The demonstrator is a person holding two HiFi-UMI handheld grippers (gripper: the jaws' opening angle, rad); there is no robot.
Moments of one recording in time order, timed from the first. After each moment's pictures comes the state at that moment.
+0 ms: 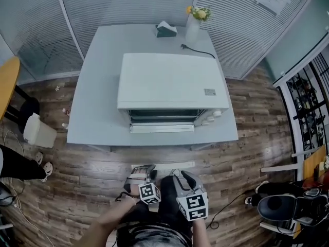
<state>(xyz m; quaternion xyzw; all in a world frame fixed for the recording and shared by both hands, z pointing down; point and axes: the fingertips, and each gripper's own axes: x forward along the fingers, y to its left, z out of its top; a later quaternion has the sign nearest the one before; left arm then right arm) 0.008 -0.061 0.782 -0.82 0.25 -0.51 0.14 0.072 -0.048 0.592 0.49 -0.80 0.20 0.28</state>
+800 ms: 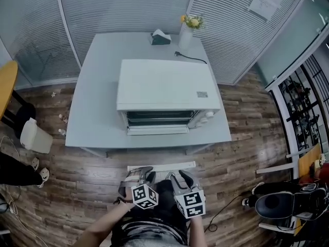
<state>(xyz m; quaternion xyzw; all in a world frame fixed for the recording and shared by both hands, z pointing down) 0.003 -0.058 0.695 -0.85 0.27 -0.44 0.08 0.073 -0.044 0.585 0.50 -0.80 0.18 0.28</state>
